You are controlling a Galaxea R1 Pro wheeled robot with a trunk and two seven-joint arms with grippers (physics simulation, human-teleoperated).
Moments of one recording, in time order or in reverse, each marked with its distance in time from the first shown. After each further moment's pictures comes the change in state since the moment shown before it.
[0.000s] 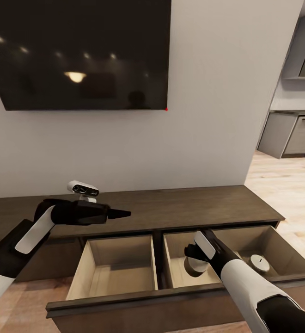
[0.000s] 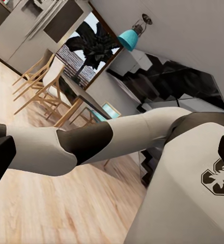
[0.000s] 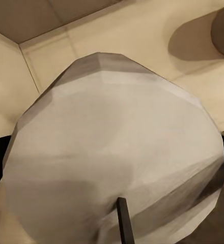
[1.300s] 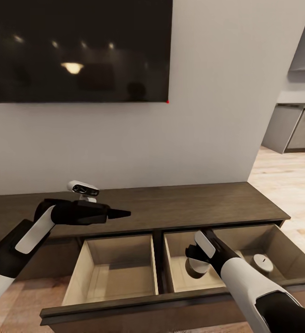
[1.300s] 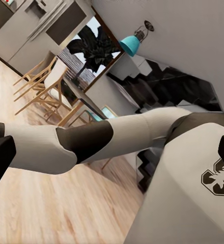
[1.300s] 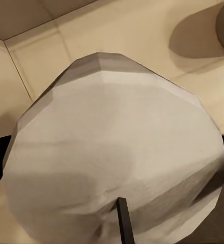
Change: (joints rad) left arm 0.000 -0.001 0.001 0.002 0.000 0.000 0.000; right arm -0.018 0.000 -0.003 0.045 -0.002 -0.004 0.001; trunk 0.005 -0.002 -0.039
